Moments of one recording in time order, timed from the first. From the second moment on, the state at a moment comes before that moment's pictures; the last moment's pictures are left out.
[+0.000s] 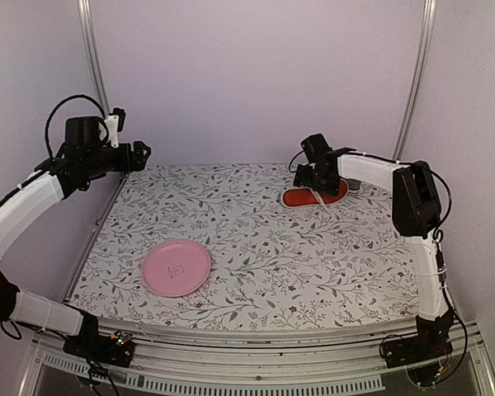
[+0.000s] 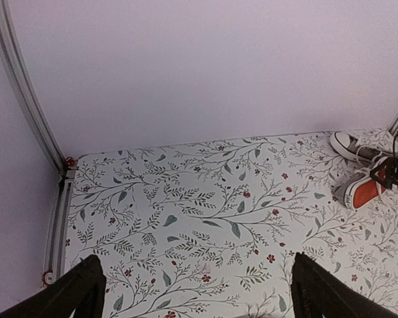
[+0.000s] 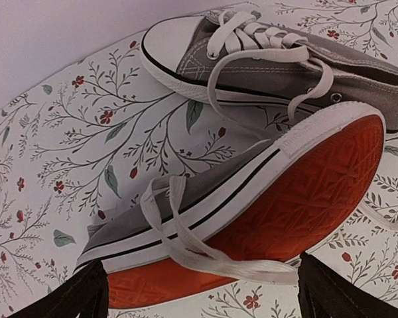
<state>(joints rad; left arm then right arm) -0.20 1.26 1.16 -0.28 -0.01 -0.06 0.47 2.27 1.92 -0.56 0.31 0.66</state>
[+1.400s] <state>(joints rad) -0.20 1.26 1.16 -0.28 -0.02 -0.06 0.52 1.73 1.30 -0.39 0.22 0.43</state>
